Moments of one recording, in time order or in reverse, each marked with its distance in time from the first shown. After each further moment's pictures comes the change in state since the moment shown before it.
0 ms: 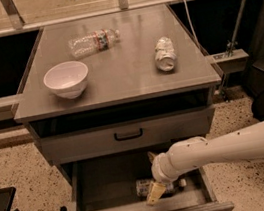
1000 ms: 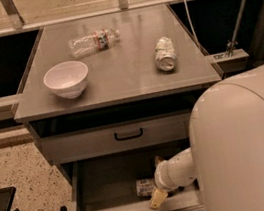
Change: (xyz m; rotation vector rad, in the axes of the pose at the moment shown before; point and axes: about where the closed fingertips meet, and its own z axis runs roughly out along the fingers) arm 0.037 0.004 0.022 0.091 0.109 0.074
